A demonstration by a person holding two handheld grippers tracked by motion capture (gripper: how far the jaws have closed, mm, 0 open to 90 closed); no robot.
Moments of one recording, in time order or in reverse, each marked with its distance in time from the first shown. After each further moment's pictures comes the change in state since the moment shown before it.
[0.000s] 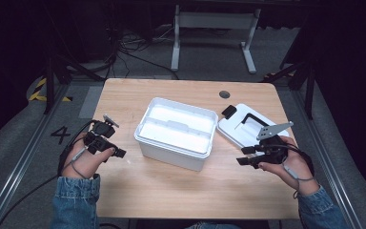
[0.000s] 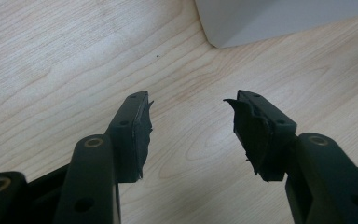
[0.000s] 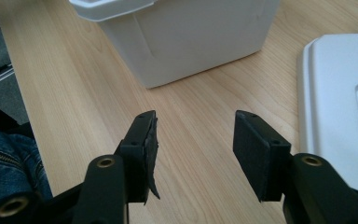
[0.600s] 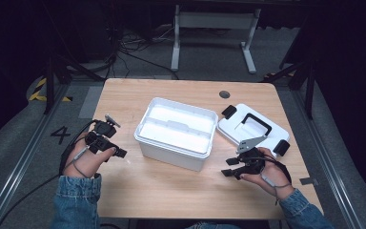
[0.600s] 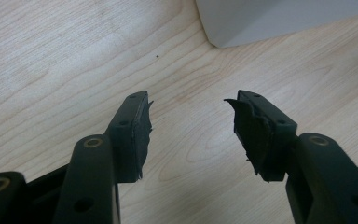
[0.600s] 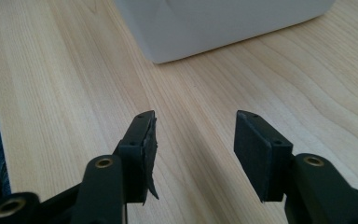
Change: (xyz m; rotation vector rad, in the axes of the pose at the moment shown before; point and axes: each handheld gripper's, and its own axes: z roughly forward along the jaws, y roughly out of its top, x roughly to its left) left arm 0.000 0.002 0.004 0.009 0.000 -0.007; right arm 0.008 -0.021 0.067 0.052 0.047 -0.045
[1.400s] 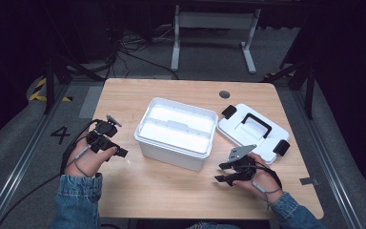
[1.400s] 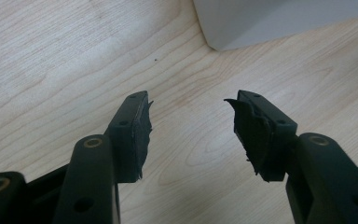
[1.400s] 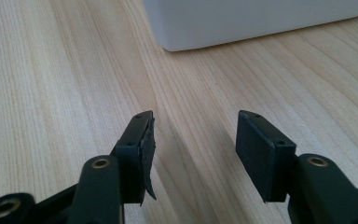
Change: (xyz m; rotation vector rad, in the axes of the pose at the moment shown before) left arm 0.000 0.004 0.002 0.007 0.000 0.027; right arm 0.010 -0.009 0.030 -0.004 -0.009 -0.087
